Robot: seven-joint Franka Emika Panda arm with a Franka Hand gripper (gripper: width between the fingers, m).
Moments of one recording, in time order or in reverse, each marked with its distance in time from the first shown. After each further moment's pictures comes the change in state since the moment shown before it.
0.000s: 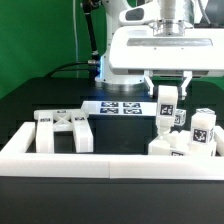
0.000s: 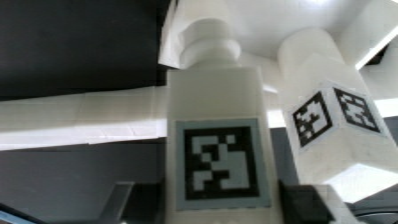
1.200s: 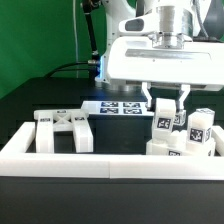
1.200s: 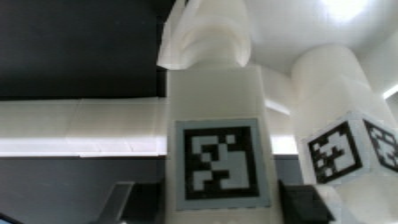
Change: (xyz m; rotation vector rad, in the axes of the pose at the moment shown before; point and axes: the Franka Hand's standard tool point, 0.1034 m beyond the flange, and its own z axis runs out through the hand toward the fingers) arm -0.007 0.003 0.020 -0.013 -0.012 -0.053
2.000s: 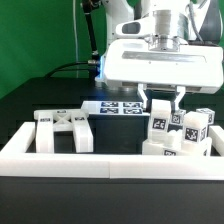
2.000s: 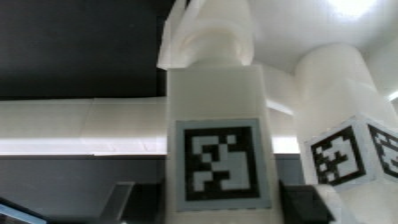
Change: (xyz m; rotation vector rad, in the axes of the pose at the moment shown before) arm -0.002 0.006 0.000 -0.014 0.052 0.010
